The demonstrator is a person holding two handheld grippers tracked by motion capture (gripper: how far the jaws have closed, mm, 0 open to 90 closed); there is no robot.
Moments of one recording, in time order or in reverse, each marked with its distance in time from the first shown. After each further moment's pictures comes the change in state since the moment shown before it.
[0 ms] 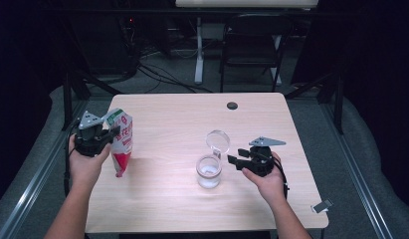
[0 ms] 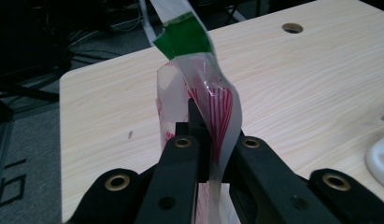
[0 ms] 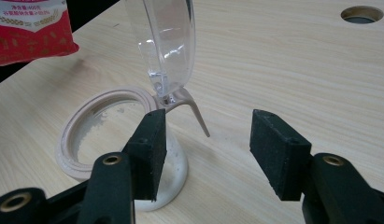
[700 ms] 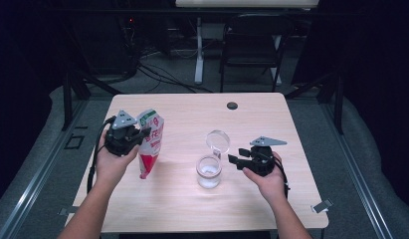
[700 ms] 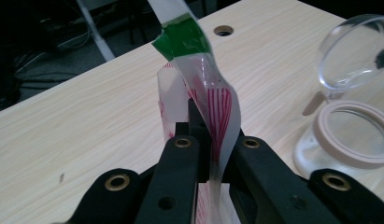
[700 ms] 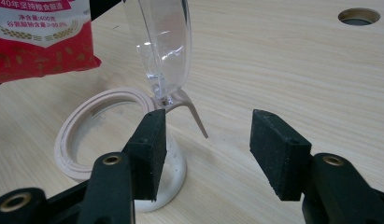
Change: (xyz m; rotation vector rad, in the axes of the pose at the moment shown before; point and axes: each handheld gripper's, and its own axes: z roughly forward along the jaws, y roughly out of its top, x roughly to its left) left arm -0.070 0.027 0.017 0.007 -0.167 0.150; right arm -0.002 0.001 -0.002 0.000 0.000 -0.007
